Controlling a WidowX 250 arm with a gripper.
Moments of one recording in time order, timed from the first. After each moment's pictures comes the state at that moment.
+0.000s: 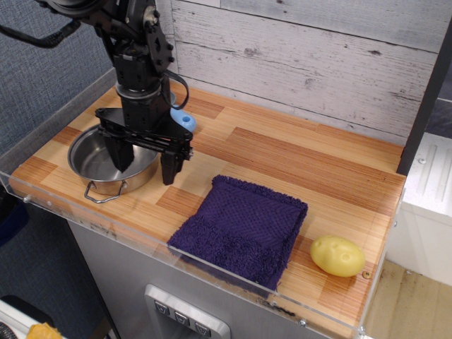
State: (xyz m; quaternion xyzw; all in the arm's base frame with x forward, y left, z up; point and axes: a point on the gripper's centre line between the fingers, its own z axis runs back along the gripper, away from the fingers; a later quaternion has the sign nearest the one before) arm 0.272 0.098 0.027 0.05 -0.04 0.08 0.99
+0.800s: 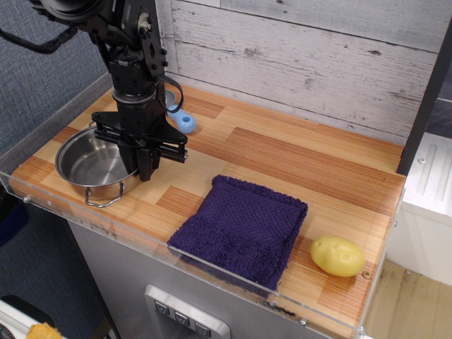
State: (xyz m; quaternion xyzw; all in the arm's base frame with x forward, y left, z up) arm 0.272 0.100 0.020 0.04 -0.04 0.08 1.00
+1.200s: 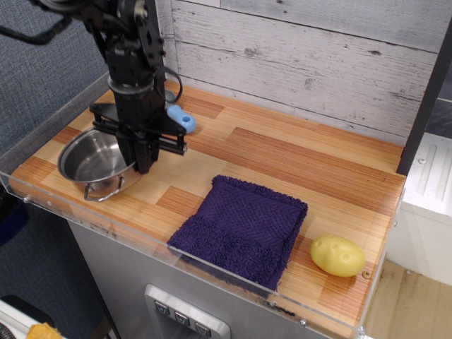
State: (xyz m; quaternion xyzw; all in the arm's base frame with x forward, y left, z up) arm 0.270 0.097 0.039 0.04 -0.04 0.07 1.00
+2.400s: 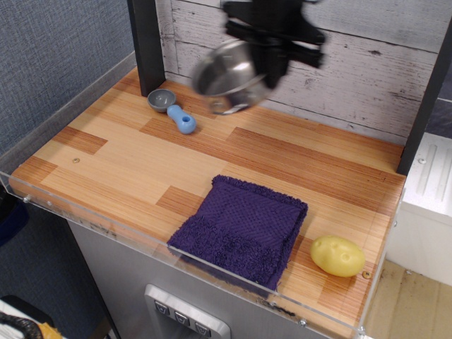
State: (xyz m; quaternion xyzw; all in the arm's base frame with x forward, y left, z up) arm 0.363 -0.023 0.122 0.02 -0.15 -0.08 0.99
